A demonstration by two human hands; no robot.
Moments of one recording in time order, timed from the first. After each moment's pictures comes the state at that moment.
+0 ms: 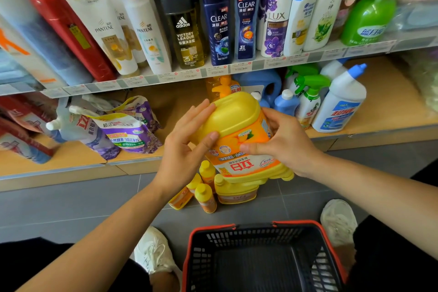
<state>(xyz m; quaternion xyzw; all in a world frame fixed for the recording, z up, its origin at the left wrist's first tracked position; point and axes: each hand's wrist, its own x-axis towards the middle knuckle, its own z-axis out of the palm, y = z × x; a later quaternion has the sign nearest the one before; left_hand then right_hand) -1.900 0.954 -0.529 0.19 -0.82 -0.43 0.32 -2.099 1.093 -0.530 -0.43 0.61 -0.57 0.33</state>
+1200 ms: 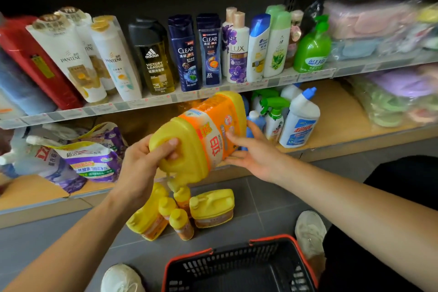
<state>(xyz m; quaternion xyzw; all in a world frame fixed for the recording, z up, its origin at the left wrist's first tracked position) -1.908 0.933 -0.510 0.25 -0.63 -0.67 0.29 -2.125 1.075 -0.541 -0.12 0.50 -0.69 0.51</state>
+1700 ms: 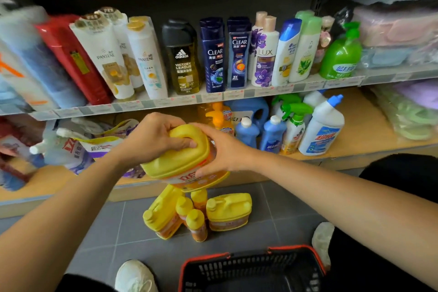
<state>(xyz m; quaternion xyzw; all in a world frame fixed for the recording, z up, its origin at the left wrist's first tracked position) -1.901 0.865 -0.459 0.18 -0.90 -0.37 0.12 -2.077 0.990 -0.534 -0.62 0.63 -0.36 0.29</state>
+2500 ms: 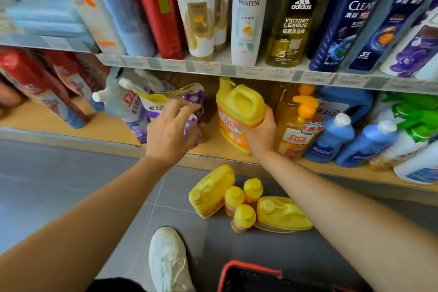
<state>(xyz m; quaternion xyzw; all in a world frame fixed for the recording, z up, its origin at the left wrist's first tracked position) -1.819 0.771 -0.608 0.36 -0.88 0.03 0.30 -2.036 0.836 -0.676 -0.31 0.75 -0.55 0.18</state>
